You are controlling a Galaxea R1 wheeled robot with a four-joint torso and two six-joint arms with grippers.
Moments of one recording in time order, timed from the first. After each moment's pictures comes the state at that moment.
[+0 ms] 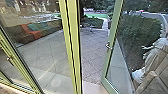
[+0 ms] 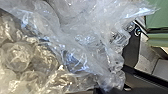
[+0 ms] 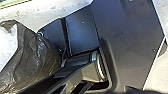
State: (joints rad) left arm 1.44 2.80 -2.35 -0.58 -0.01 0.34; right arm -1.44 2.98 -2.59 -1.57 0.07 1.81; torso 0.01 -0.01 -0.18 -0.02
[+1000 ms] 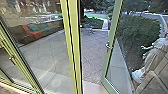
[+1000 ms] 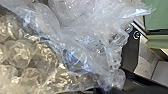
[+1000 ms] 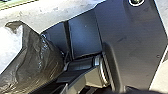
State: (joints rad) left arm 1.43 2.80 -2.36 -0.58 -0.02 0.34; right arm -1.43 2.99 -2.59 -1.58 0.07 1.81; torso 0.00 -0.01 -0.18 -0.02
